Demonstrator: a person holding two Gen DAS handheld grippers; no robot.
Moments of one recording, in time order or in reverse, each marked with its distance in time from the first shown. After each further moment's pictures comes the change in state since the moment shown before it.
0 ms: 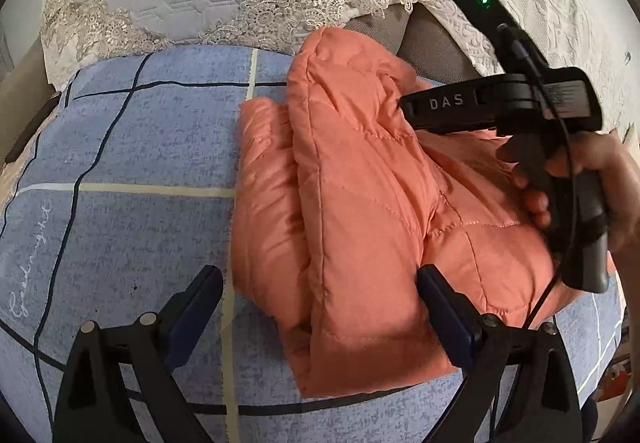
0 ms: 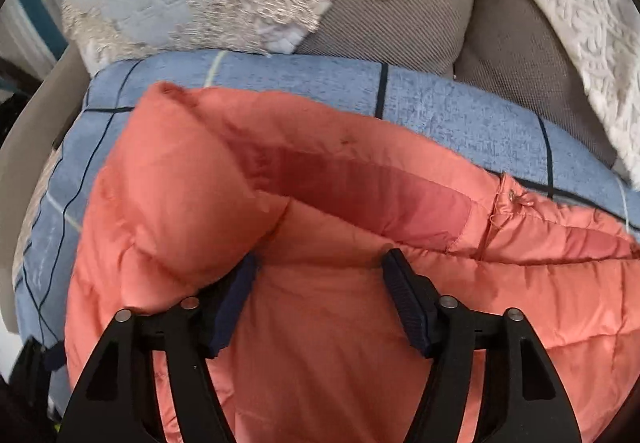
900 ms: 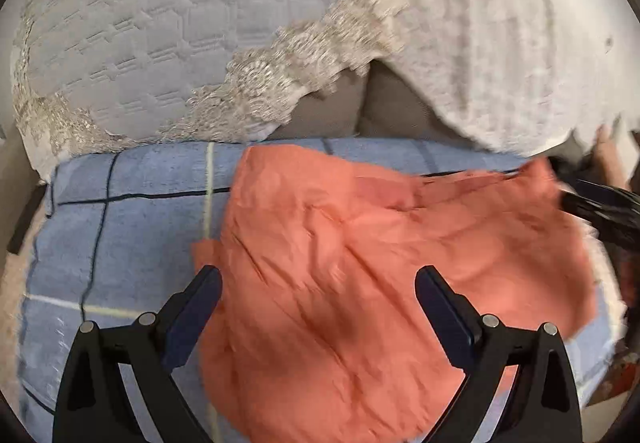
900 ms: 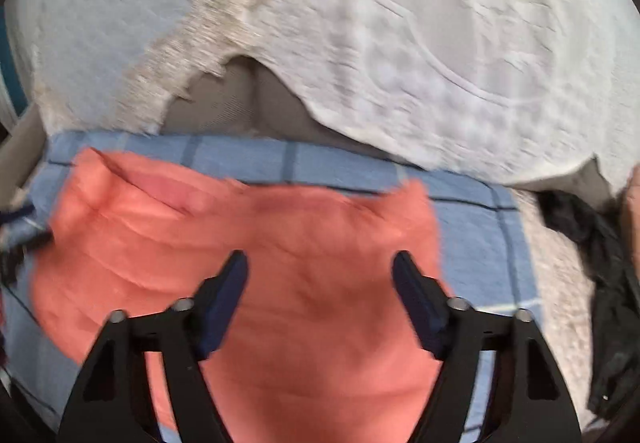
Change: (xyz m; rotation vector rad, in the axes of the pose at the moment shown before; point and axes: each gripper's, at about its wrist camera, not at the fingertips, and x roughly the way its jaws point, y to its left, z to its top) left arm -0.012 -0.053 0.096 0.110 -0.061 0.027; right arm -0.167 -0.154 -0.097 0.083 -0.232 -0.296
